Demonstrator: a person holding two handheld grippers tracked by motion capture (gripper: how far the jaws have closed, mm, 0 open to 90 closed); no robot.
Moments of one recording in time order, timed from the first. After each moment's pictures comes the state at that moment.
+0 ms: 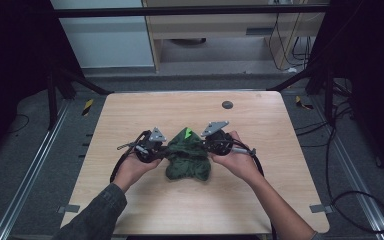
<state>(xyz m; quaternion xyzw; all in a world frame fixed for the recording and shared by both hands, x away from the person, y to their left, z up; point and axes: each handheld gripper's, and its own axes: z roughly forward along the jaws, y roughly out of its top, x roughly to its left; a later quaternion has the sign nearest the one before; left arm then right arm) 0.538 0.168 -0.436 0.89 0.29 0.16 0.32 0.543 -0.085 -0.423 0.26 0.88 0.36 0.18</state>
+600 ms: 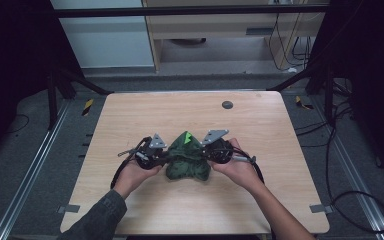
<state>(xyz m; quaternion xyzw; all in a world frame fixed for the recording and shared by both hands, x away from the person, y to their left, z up) 0.526 0.168 -0.450 0.89 0.29 0.15 0.33 0.525 -0.084 -0.435 0.25 0.88 0.36 0.18</state>
